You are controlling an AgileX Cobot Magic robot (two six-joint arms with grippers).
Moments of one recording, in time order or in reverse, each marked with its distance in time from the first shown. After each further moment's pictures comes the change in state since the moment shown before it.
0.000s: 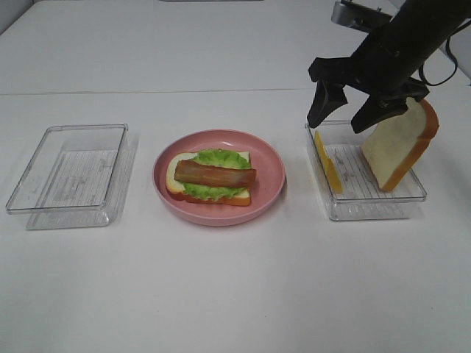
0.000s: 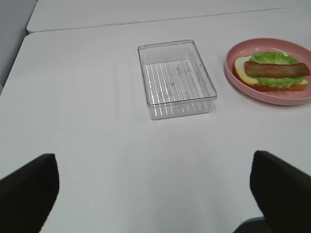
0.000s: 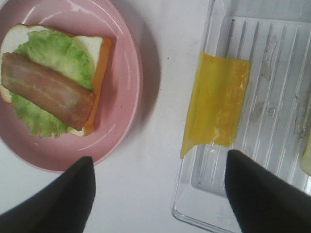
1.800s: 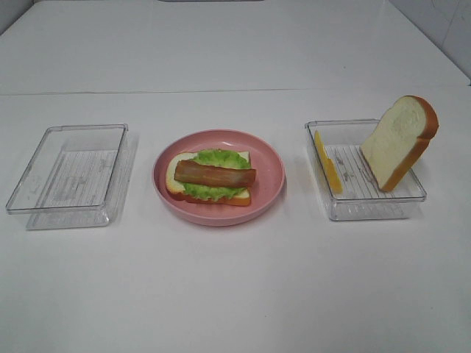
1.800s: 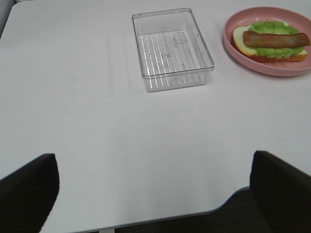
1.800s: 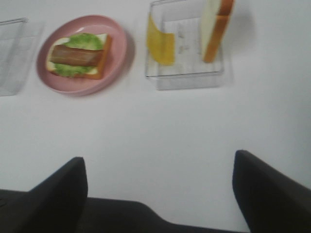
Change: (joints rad) left arm 0.000 0.000 0.000 -0.004 0.098 0.000; right arm -0.246 -1.506 0.730 -0.037 0.210 0.059
